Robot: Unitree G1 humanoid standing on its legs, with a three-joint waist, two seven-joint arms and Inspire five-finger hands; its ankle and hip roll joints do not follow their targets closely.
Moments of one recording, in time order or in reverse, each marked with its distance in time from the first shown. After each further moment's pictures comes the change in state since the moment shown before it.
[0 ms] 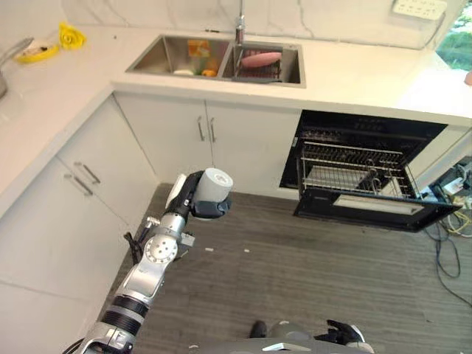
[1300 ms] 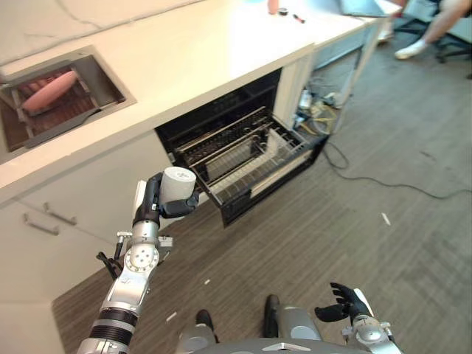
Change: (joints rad) left arm 0.099 -0.039 0.157 0.046 -0.015 -0.023 0.122; right arm 0.031 -0.114 0.052 -0.260 -0.112 -0.010 -0.025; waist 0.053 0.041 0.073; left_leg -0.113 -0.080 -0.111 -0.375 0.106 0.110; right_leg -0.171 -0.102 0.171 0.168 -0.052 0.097
